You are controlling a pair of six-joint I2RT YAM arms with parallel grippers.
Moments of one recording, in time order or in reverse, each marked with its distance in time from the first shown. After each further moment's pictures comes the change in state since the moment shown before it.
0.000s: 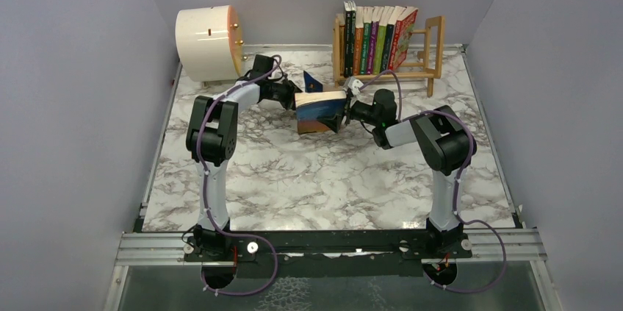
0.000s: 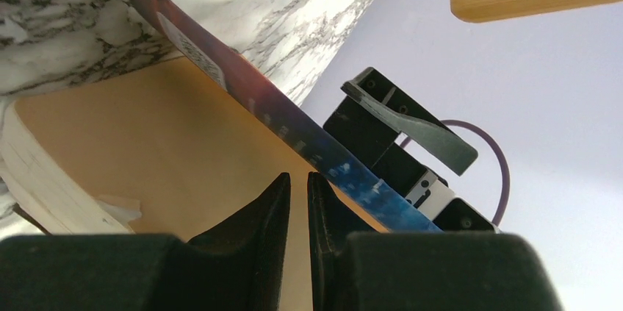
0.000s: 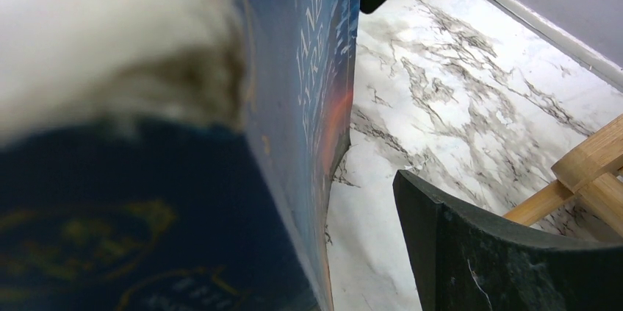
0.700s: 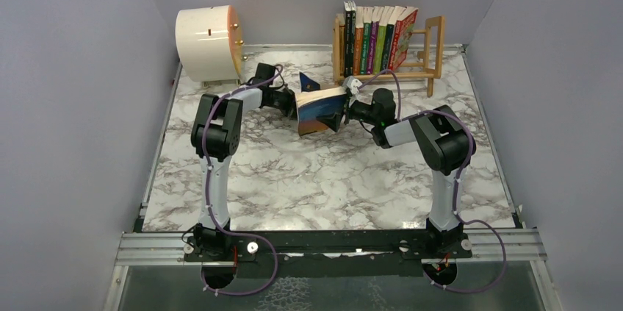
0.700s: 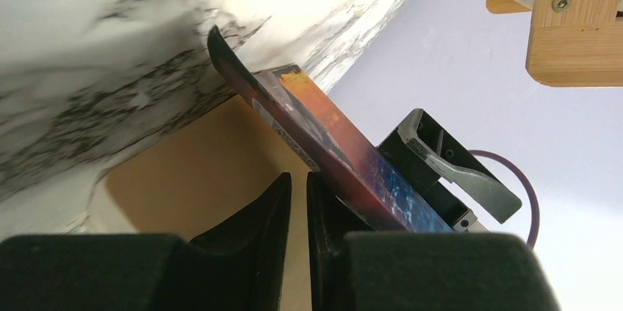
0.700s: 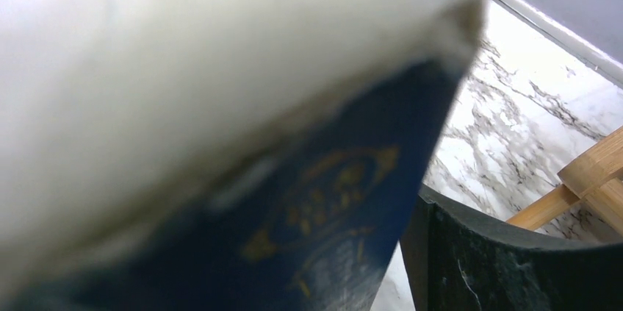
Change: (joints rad) left arm 0.001 0.089 -0.011 0.031 -0.002 0.005; right arm 0.000 0.004 0.014 -0.016 0.000 0.000
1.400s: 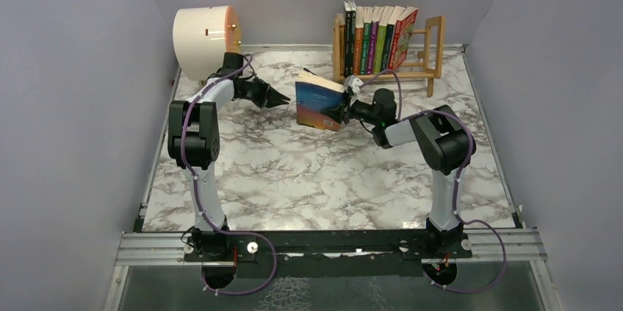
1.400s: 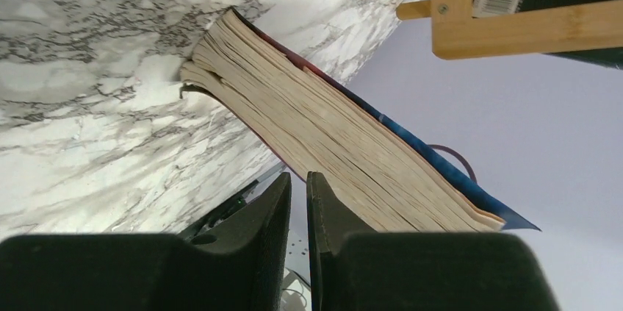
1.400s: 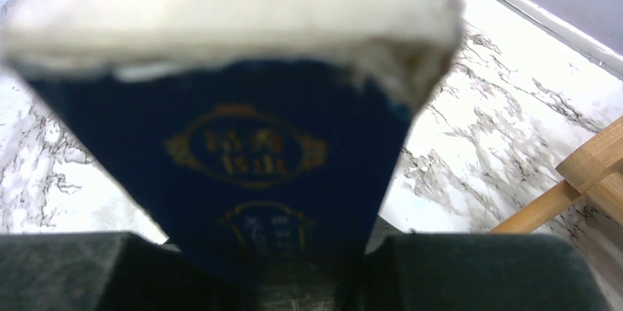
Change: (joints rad) left arm 0.177 -0.170 -0.029 -0.219 -0.072 0.105; right arm -0.002 0.002 -0.001 0.016 -0.005 0.040
